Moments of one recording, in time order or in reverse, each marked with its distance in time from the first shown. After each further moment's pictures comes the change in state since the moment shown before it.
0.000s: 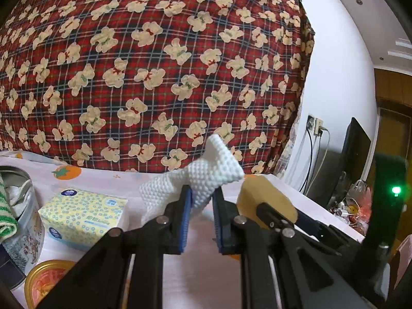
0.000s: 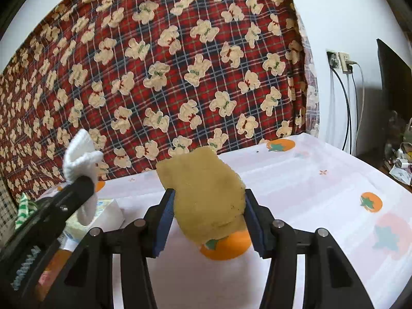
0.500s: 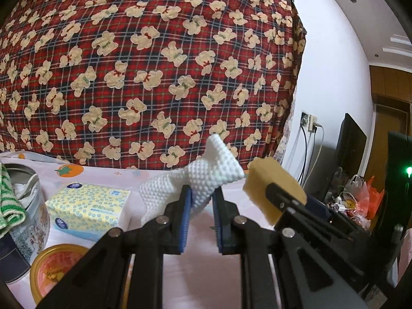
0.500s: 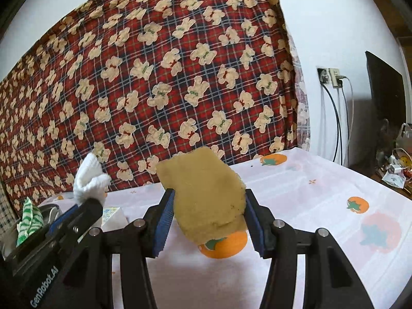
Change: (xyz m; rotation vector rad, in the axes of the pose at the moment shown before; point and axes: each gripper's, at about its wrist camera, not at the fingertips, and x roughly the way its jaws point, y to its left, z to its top) left arm -0.025 -0.005 -0.015 0.020 -0.006 -0.008; right arm -0.036 0.004 -0.006 0.003 -0.103 -0.027
